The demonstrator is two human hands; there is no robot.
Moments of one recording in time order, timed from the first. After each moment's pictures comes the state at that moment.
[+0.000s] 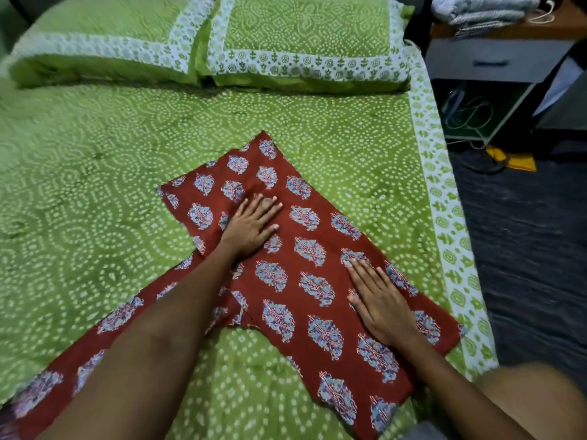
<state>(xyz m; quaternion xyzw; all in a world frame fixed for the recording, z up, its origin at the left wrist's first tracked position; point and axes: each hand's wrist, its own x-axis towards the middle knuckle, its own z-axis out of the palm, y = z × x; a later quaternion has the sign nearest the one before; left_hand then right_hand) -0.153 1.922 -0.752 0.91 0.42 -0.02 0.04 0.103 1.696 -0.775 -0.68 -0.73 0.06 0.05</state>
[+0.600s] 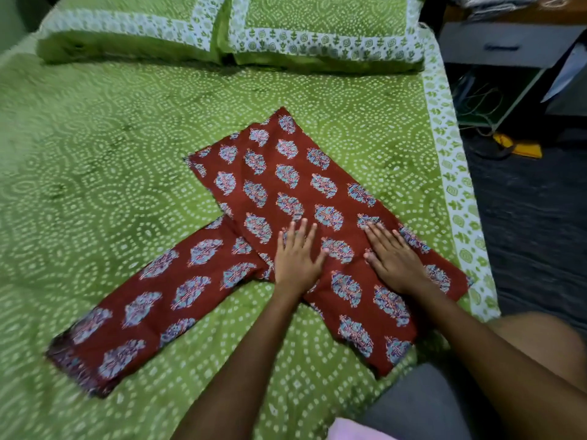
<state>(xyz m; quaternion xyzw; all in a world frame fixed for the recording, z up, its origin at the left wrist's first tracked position) -0.123 1.753 -0.754 0.82 0.56 -0.02 0.12 0.101 1.700 -0.763 -0.69 -0.72 0.10 0.00</state>
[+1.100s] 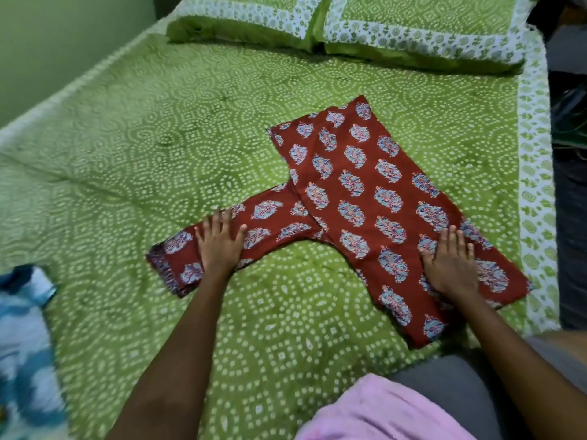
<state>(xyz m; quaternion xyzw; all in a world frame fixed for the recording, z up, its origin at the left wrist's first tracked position) -0.355 1.709 -0.747 0.60 0.79 0.06 0.06 0.077 1.669 -0.753 -0.79 -0.60 0.12 -0.05</state>
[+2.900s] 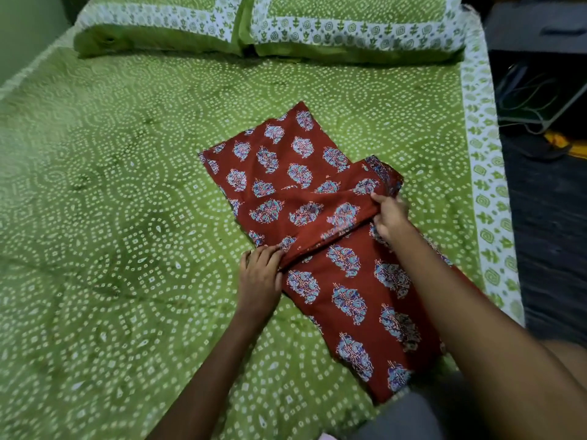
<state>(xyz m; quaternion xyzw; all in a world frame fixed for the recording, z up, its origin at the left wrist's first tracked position) -0.187 1.736 -0.755 0.80 0.57 0.19 0.02 0.076 1.839 -0.737 -0.57 -0.01 0.55 0.61</state>
